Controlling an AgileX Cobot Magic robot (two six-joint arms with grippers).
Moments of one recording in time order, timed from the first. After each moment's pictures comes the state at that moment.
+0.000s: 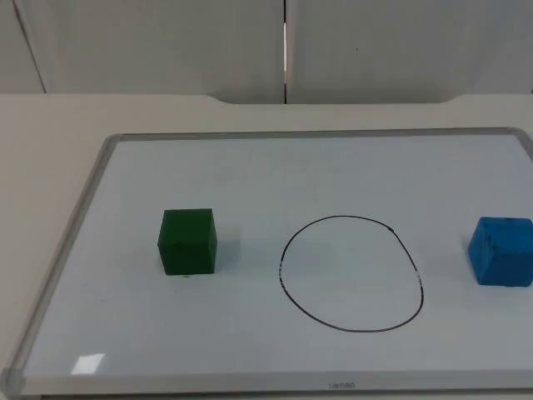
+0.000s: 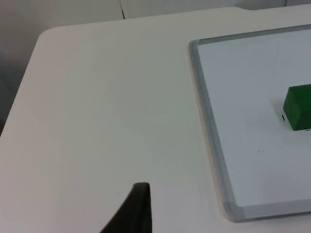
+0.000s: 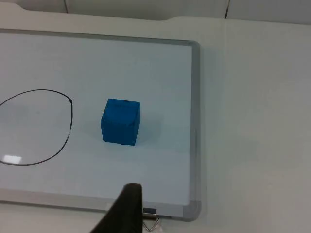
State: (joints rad) right arm 0.08 0.00 -0.52 -0.06 1.08 0.01; left arm 0.03 0.00 -0.50 -0.05 1.08 0.12
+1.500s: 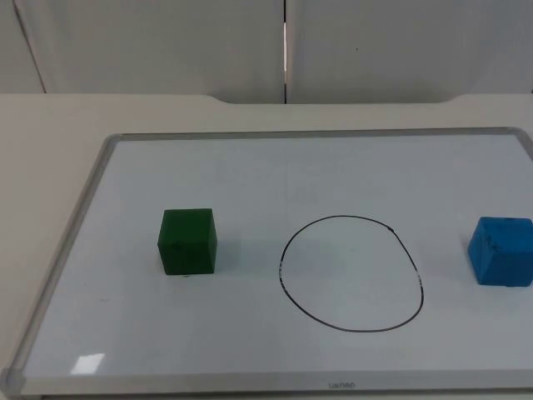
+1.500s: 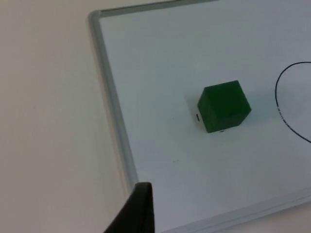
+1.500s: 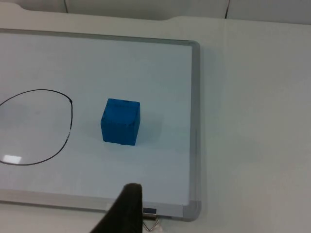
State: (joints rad) right arm 0.08 0.00 -0.52 -0.06 1.08 0.01; left arm 0.03 0.66 -0.60 -0.44 0.83 0.41
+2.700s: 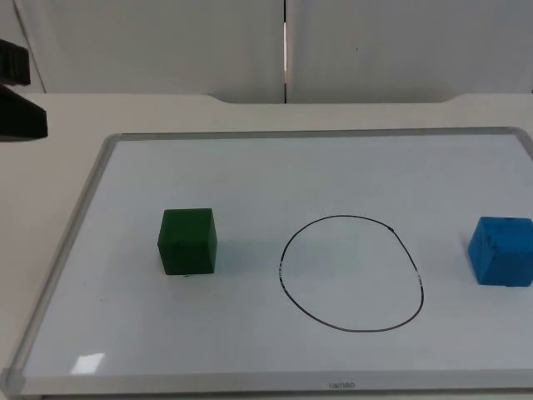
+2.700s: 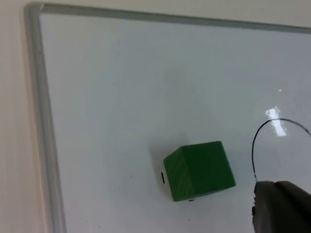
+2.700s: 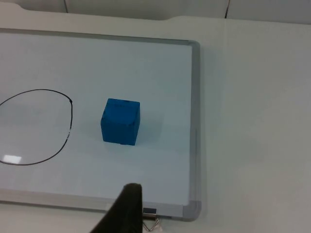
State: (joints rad) right arm 0.08 0.00 -0.52 -0.06 1.08 0.01; left arm 0.03 1.25 -0.60 -1.20 0.51 1.02
